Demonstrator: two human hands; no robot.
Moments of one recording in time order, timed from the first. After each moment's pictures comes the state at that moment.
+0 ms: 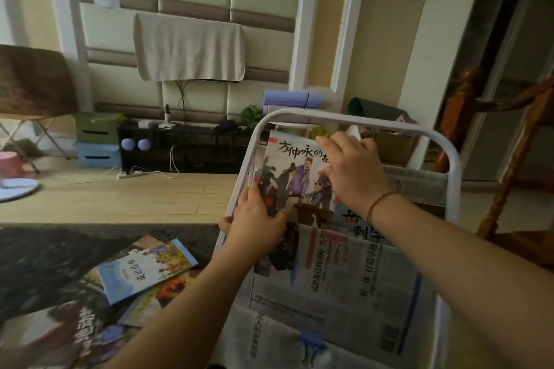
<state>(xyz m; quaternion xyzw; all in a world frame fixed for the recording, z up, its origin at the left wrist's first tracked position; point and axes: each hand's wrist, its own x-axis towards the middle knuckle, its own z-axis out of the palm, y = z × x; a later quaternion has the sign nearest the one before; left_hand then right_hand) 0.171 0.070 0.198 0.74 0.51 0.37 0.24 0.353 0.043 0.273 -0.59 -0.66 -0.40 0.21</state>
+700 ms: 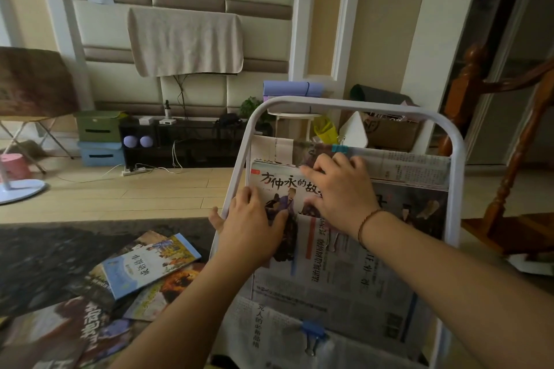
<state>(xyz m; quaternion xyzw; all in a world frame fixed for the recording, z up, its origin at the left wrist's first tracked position) 0.174 0.062 0.181 0.77 0.56 0.30 0.07 0.345 0.035 0.229 -0.63 -0.68 -0.35 0.13</state>
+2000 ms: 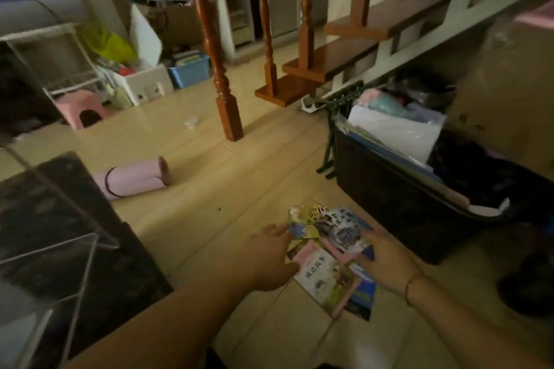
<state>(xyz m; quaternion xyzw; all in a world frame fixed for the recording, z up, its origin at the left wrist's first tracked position) 0.593 -0.193 -0.051 0.98 0.08 -0.17 0.08 0.725 -0.403 -0.120 -0.91 -0.27 0.19 0.26</state>
